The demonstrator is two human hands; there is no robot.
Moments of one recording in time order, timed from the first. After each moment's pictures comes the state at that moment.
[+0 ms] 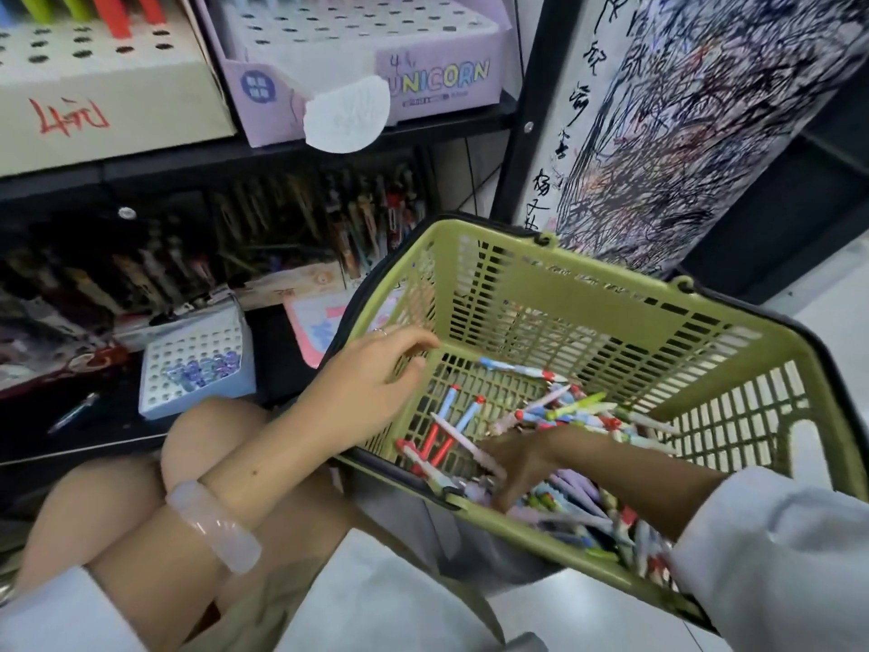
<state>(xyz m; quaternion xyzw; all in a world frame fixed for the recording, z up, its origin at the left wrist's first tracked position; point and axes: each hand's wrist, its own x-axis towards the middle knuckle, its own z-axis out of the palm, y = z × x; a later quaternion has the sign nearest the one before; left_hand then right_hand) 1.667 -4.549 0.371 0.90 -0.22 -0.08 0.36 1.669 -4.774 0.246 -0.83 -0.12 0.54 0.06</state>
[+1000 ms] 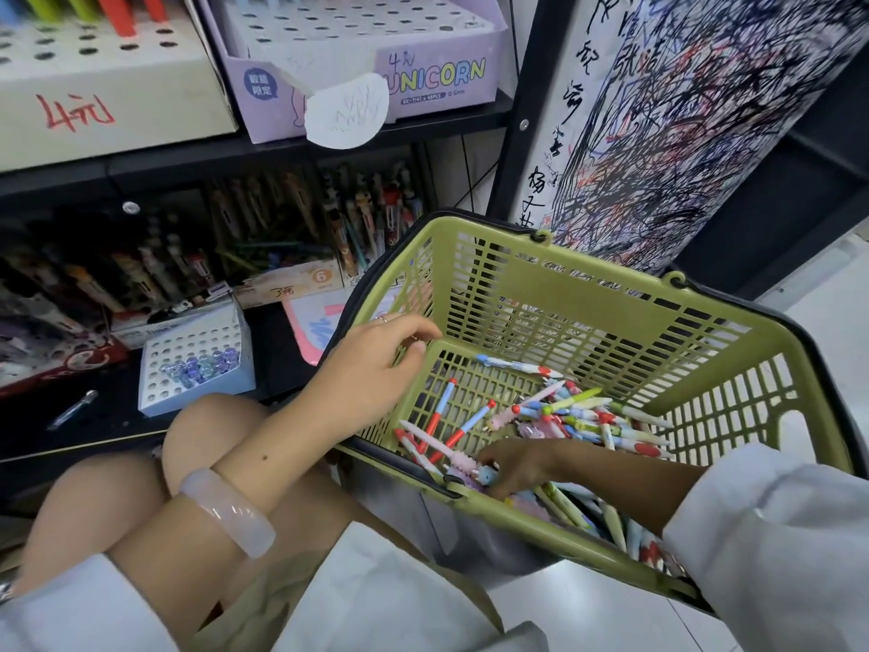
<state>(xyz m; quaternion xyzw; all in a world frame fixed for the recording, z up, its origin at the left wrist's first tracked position) 1.669 -4.554 0.370 0.89 -0.21 -0.05 0.40 1.649 -4.775 0.231 -0.85 -0.04 0.49 0.19</state>
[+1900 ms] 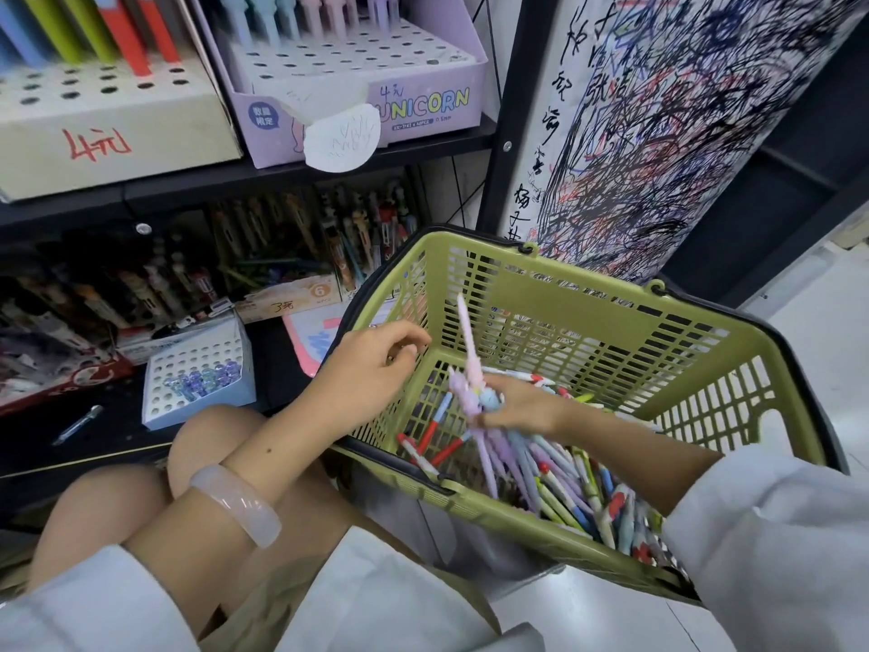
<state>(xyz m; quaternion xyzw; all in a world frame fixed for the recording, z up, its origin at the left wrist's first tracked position) 1.671 -4.554 0.371 0.88 -0.18 -0.07 0.44 1.667 -4.780 0.295 -0.83 -0.03 0.31 0.47</state>
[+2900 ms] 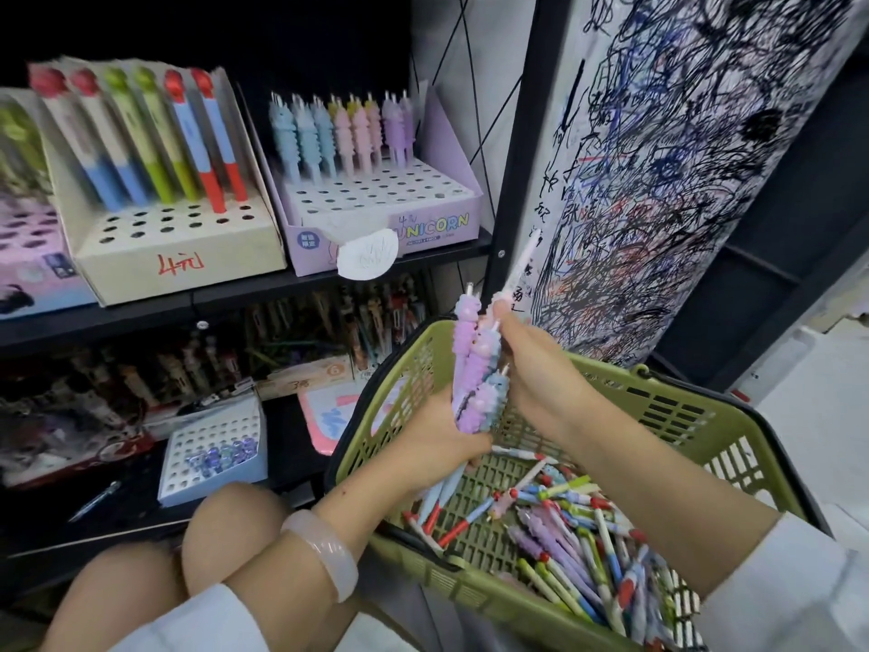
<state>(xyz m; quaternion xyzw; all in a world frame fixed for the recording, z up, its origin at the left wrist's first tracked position) 1.660 -4.605 0.405 0.77 -0.17 -0.16 0.60 1.684 -4.732 0.442 -0.61 0.02 0.07 0.79</state>
